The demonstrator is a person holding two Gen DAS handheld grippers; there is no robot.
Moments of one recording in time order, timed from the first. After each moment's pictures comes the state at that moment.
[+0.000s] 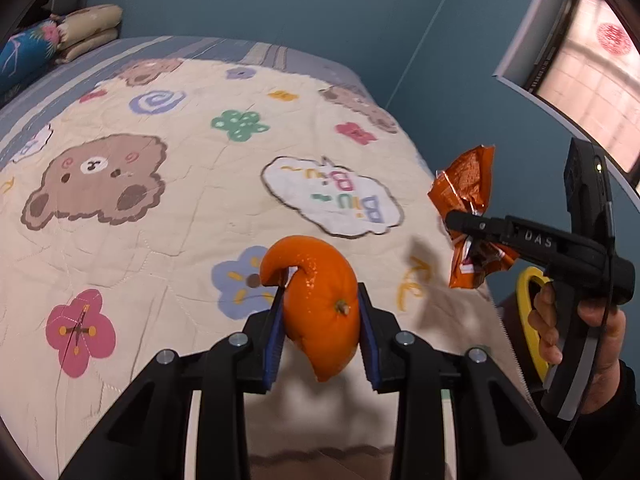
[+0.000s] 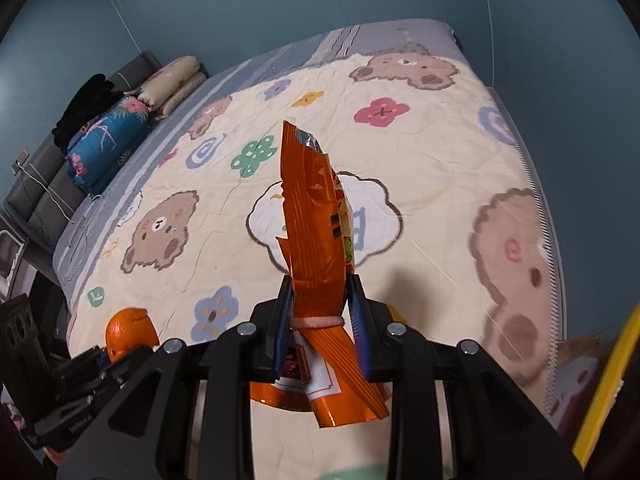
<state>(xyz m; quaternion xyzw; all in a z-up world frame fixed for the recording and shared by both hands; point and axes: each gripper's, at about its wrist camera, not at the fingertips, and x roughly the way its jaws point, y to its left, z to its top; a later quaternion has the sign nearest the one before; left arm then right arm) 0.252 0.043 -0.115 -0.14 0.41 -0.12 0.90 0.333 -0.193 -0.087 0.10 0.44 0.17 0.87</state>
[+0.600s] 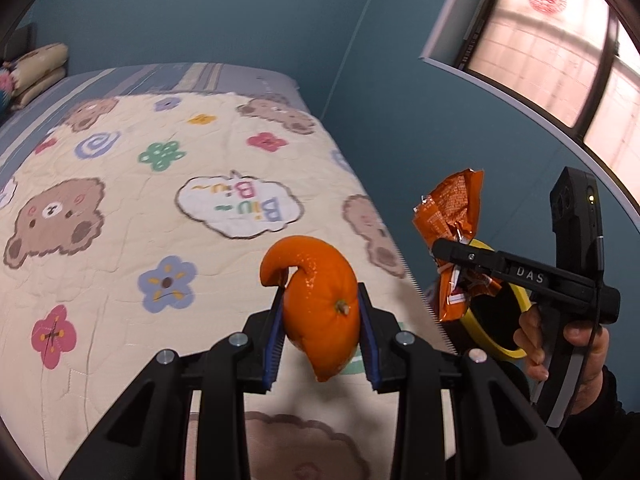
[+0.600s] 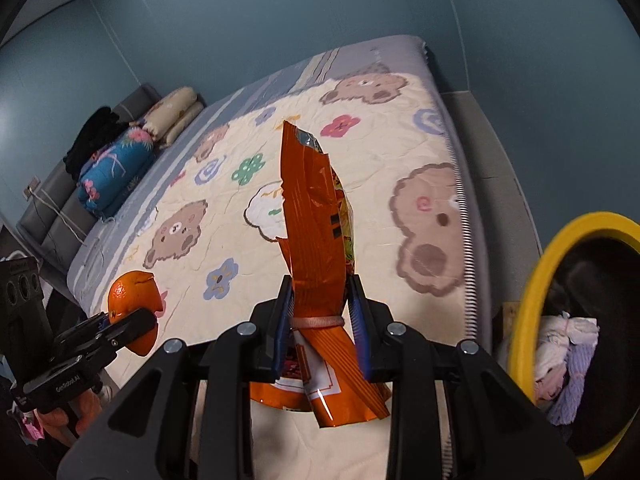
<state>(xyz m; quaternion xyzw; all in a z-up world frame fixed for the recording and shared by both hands) 0.204 -0.035 -0.060 -0.09 0.38 -0.20 0.90 0.226 -0.294 -0.049 0.14 0.41 0.16 0.89</state>
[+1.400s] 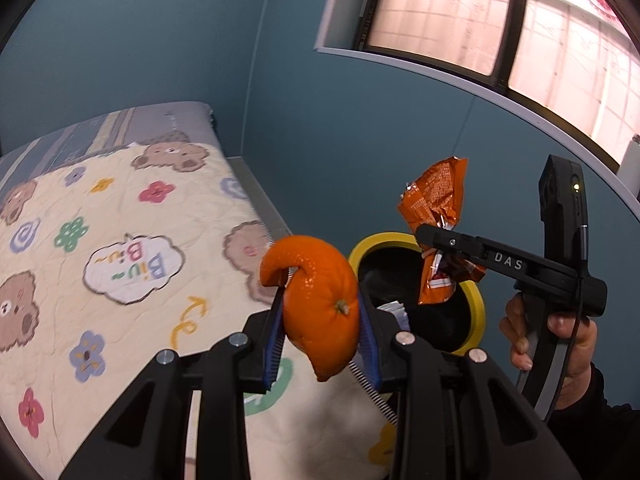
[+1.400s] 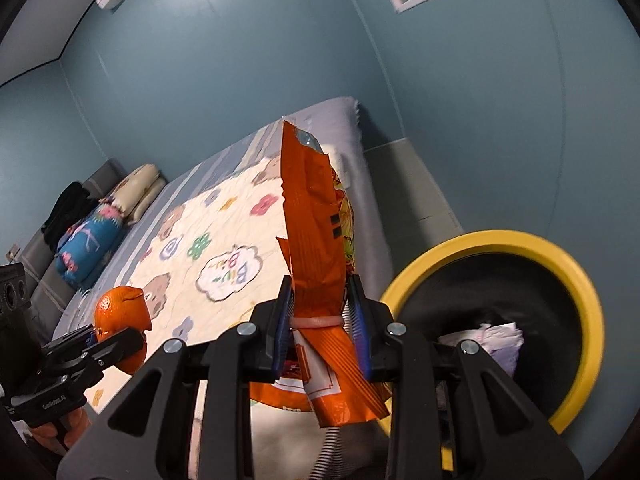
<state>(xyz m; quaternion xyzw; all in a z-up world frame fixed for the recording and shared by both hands) 0.186 -0.170 -0.008 0.00 0.34 -0.32 0.89 0.156 -0.427 -0.009 0.19 0.32 0.05 0.93</state>
